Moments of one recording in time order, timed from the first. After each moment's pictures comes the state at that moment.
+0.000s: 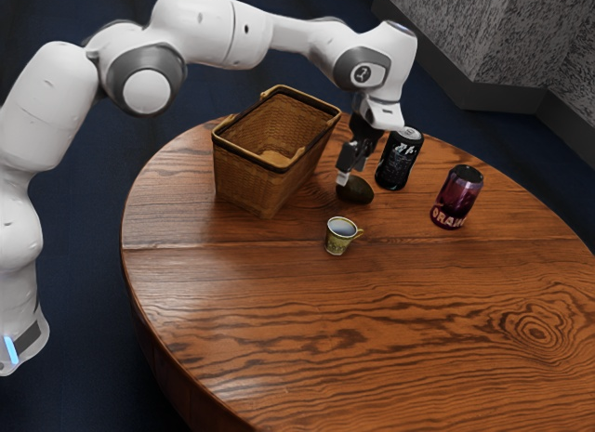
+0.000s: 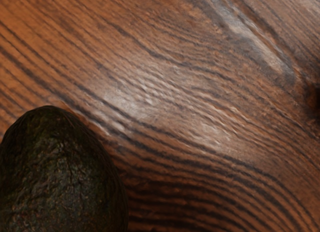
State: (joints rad) arm 0.35 0.49 -0.24 -1.26 0.05 1.68 0.94
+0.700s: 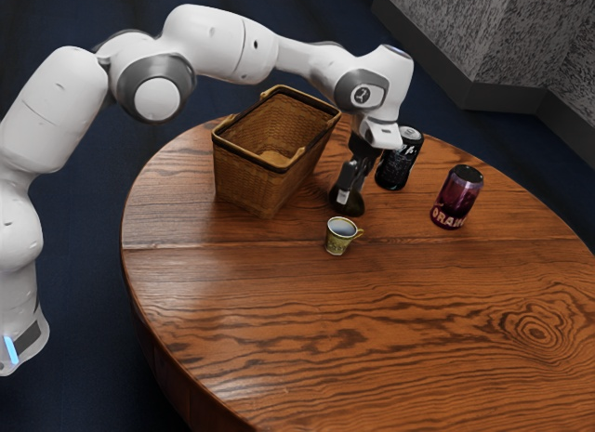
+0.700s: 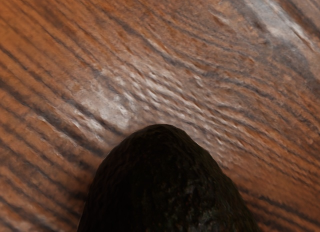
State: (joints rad) arm 0.35 0.56 -0.24 -1.27 0.01 1.74 0.94
